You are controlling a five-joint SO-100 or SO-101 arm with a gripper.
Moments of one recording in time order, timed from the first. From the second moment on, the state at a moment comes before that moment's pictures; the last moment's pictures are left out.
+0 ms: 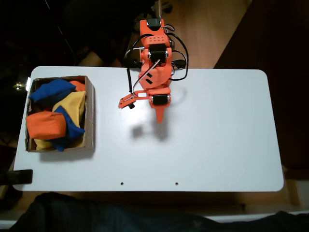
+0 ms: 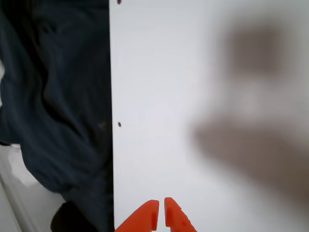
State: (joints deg) arm -4.0 176.5 155.7 67.3 -2.5
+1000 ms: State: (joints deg) arm -2.0 188.3 169.6 70.3 -4.9
